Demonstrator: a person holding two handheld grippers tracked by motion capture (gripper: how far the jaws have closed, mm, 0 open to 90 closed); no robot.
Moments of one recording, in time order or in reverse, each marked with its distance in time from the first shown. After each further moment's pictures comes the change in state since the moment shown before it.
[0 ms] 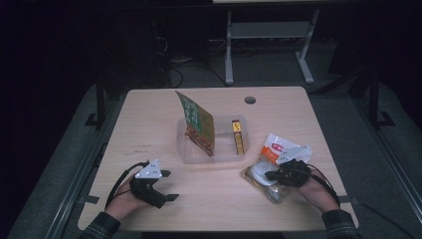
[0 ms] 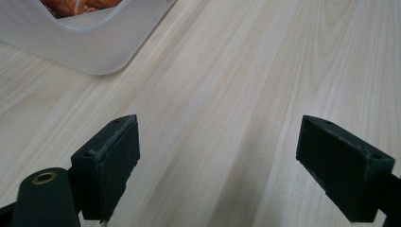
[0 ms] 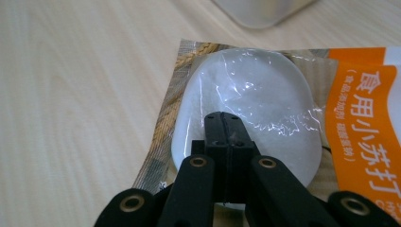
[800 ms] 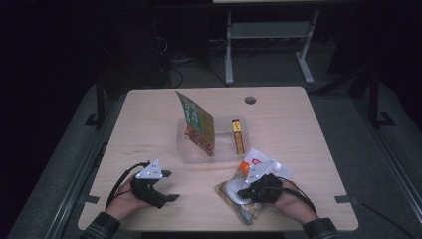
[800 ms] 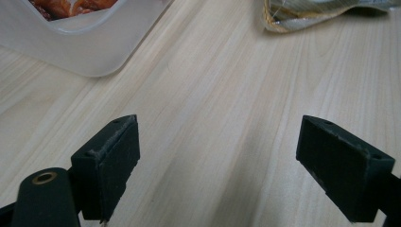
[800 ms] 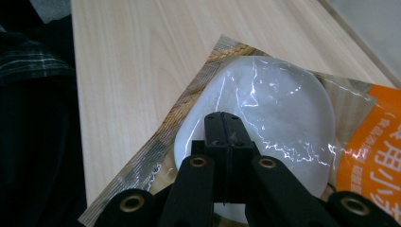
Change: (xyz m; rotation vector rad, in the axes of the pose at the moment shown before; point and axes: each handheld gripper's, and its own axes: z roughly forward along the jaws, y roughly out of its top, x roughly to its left) left arm -0.002 0.001 0.001 -0.003 -0.007 0.004; right arm 0.070 0.034 0.036 0.021 0.158 -0.202
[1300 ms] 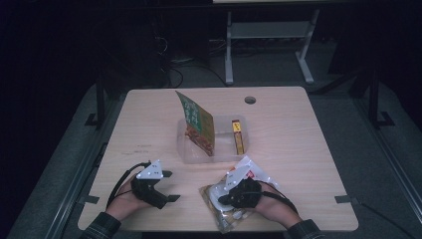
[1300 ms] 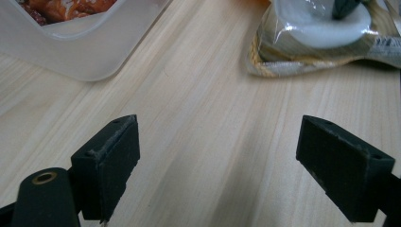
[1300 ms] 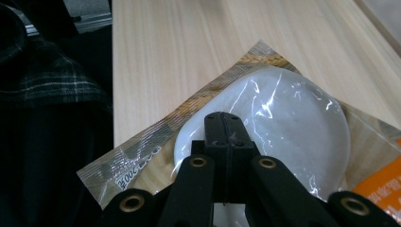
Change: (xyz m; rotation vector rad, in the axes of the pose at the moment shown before) left arm -0.001 0.002 0.000 0.000 -0.008 0.008; right arm 0.023 0.036 0.033 -0.002 0.077 -0.102
